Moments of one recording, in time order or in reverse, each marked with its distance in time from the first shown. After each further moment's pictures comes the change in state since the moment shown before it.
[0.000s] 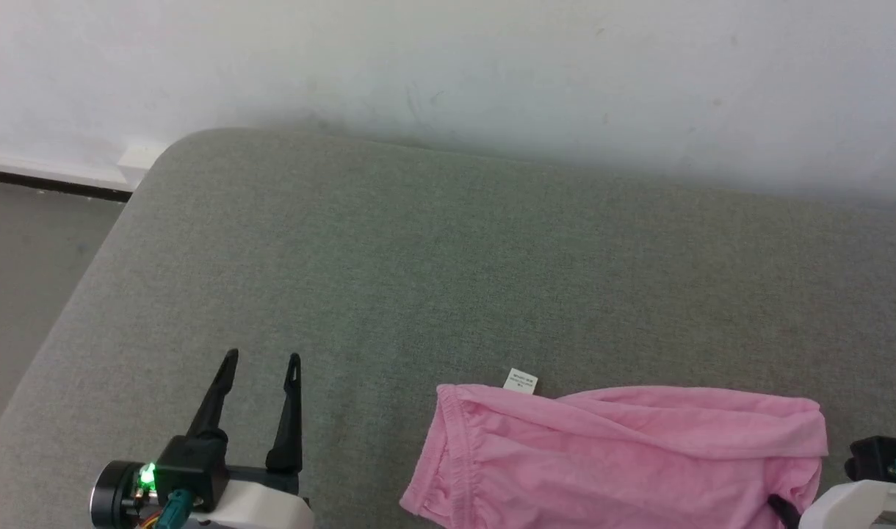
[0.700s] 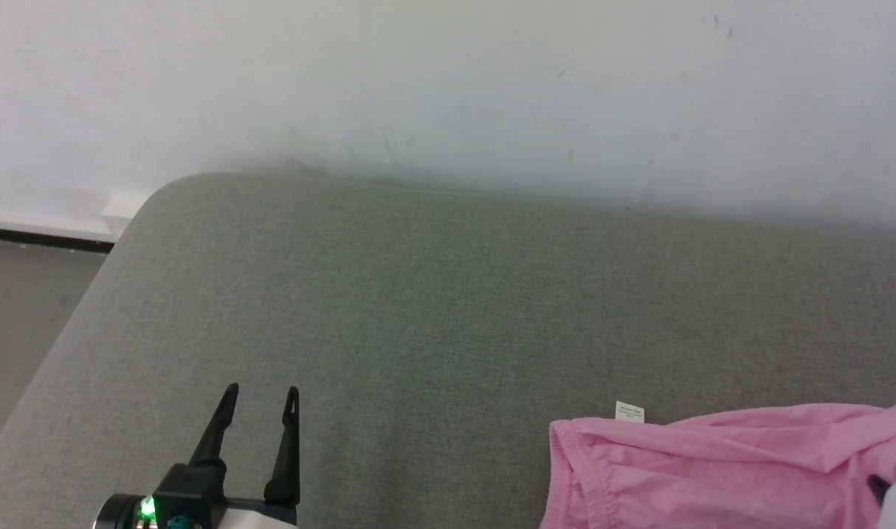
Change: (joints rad) left arm 0.061 -0.041 0.056 0.024 0.021 -0.056 0.000; right arm -0.048 -0.087 -0.168 -0.010 -0.076 0.000 0.041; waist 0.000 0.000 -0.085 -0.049
